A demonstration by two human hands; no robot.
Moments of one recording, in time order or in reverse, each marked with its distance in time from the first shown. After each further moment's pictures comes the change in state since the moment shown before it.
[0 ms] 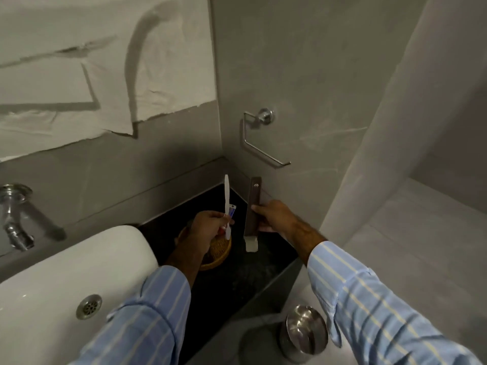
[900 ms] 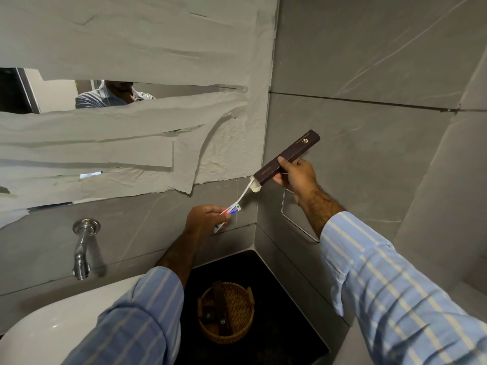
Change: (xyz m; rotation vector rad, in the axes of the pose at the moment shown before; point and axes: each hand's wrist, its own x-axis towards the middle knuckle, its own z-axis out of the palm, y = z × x) left_hand -0.006 0.117 -0.131 -0.036 0.258 0.527; right_hand -0.016 -0.248 0.064 0.204 0.107 -0.624
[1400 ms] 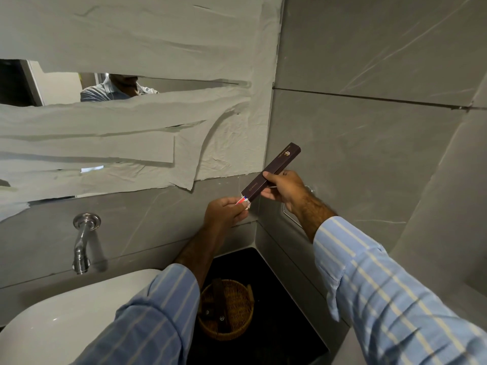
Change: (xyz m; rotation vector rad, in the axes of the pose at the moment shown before) left_hand -0.009 0.022 0.048 -0.504 -0.015 -0.049; right_hand -0.007 0.024 0.015 -0.094 -0.148 0.157
